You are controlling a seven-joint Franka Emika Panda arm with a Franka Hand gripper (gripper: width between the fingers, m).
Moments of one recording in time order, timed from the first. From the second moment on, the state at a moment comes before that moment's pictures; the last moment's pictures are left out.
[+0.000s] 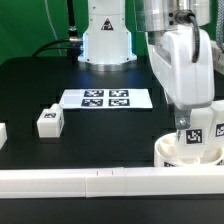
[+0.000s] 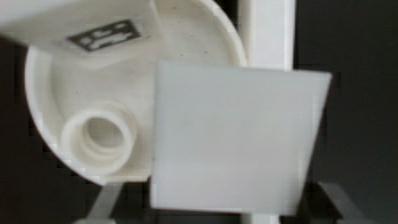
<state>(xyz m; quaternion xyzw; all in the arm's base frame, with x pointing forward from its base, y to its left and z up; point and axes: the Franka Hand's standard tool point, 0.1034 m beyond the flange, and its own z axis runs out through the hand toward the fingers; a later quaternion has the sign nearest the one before) 0.640 0.061 0.085 -0.68 0.73 0.00 0.08</state>
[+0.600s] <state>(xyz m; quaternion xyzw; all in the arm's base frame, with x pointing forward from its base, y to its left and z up) 0.636 0.072 0.083 -0.45 0.88 0.04 0.11</state>
